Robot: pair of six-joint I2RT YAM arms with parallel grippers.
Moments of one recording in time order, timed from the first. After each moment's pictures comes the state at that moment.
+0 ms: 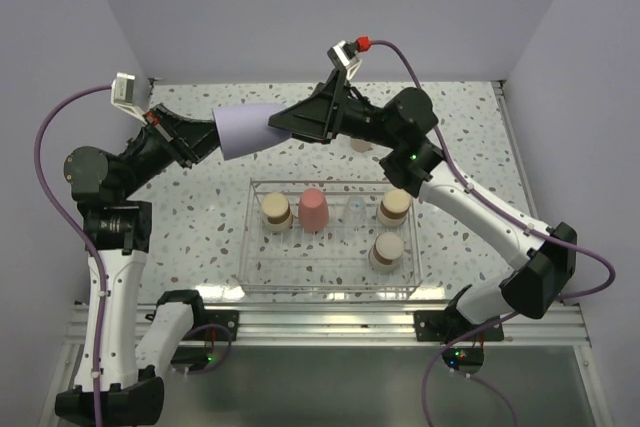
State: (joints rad) left arm 0.06 0.81 1.06 0.16 0.91 -1.15; right arm 0.77 1.46 1.42 0.49 -0.65 1.31
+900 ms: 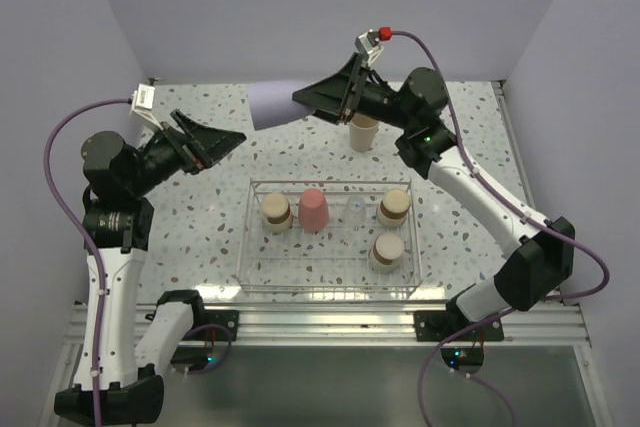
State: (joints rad) left arm 0.06 0.82 1.08 -0.26 0.79 -0.88; right arm 0.61 1.51 1.42 0.43 -0.71 1.31
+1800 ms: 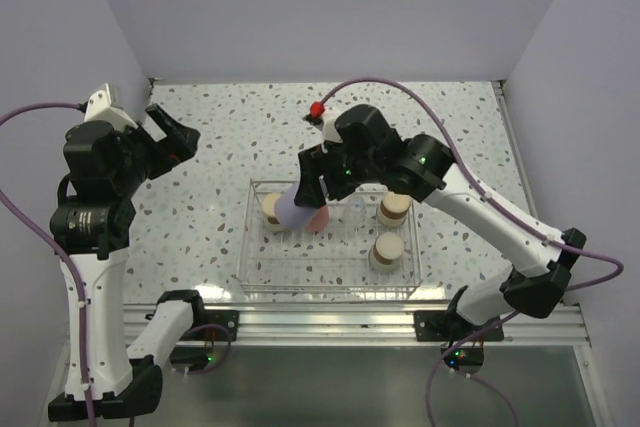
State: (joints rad) left arm 0.06 0.88 1.40 -0.87 0.12 -0.51; right arm 0.90 1.46 1.71 -0.90 -0.17 0.43
